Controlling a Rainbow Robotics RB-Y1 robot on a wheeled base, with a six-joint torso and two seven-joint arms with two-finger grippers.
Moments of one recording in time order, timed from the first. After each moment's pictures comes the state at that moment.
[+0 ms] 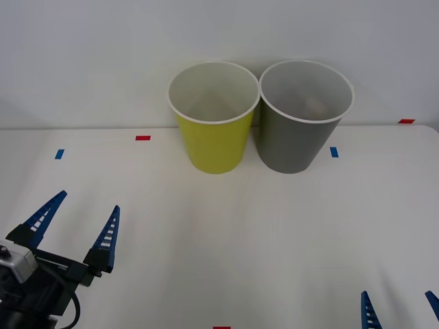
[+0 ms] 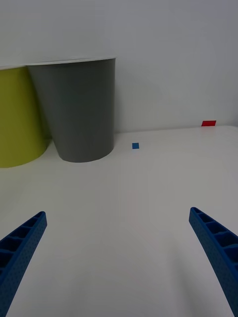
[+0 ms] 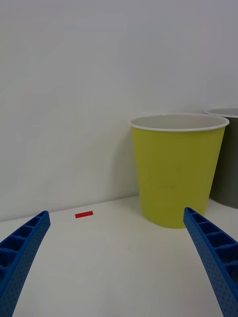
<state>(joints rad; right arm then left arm) 1.05 -0.29 0.16 -2.00 -0.03 -0.67 1.35 0.67 0.60 -0.23 -2.14 0.41 -0.44 -1.67</state>
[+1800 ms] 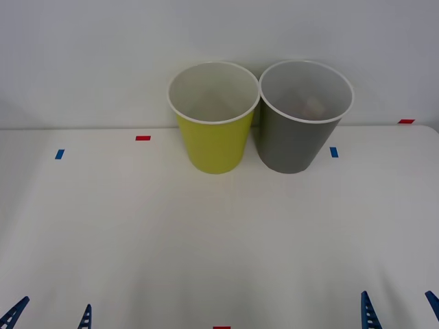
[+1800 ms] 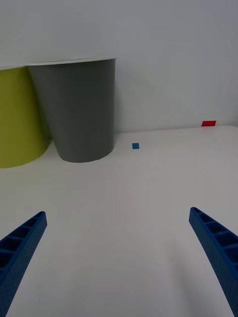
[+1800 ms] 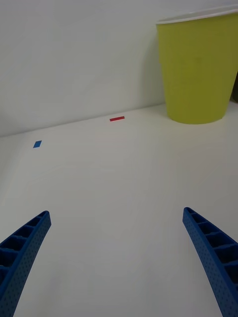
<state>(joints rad) 1.05 -0.29 0.16 -2.00 -0.03 -0.67 1.35 1.13 0.51 -0.25 -2.13 0.36 -0.56 -1.84</state>
